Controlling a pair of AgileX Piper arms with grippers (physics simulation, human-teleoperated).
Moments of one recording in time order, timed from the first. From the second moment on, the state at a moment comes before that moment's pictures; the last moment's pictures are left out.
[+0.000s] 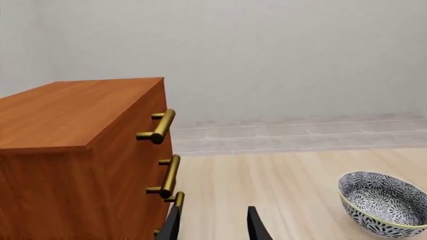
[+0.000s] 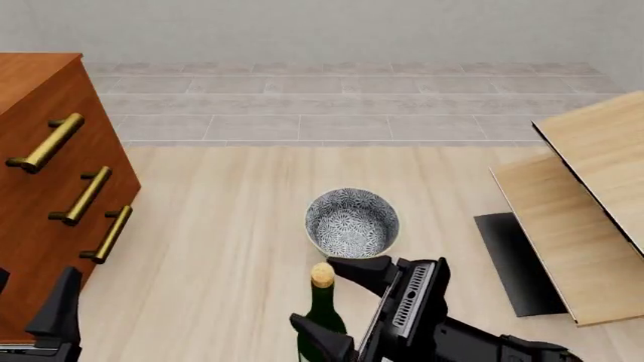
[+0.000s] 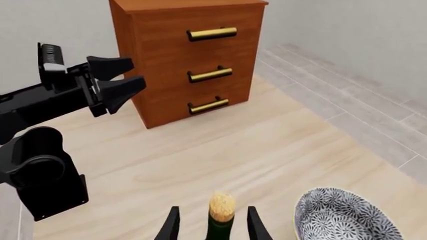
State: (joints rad) left arm 0.00 0.00 -0.03 -0.04 0.05; right arm 1.04 1.19 -0.39 -0.59 -0.06
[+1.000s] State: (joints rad) left arm 0.00 0.00 -0.02 -0.05 0.05; right arm 1.02 1.22 -0.41 -0.58 -0.07
